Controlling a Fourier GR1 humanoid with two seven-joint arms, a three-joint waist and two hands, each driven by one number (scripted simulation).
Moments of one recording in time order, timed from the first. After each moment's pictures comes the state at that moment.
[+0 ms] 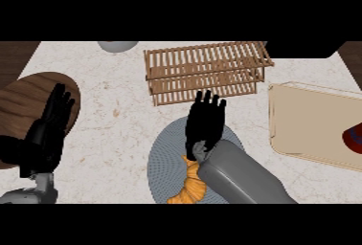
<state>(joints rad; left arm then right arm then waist) -0.06 0.26 -0.03 -1.67 0.10 0.24 0.14 -0.68 -0.03 0.66 -1.25 0.82 0.20 1.22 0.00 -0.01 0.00</state>
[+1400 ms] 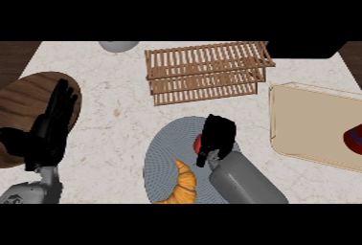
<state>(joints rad) -0.10 0.22 0.00 -1.65 0.06 0.22 0.15 -0.51 -0.01 0.59 -1.15 0.93 0.15 1.09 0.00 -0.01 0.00</state>
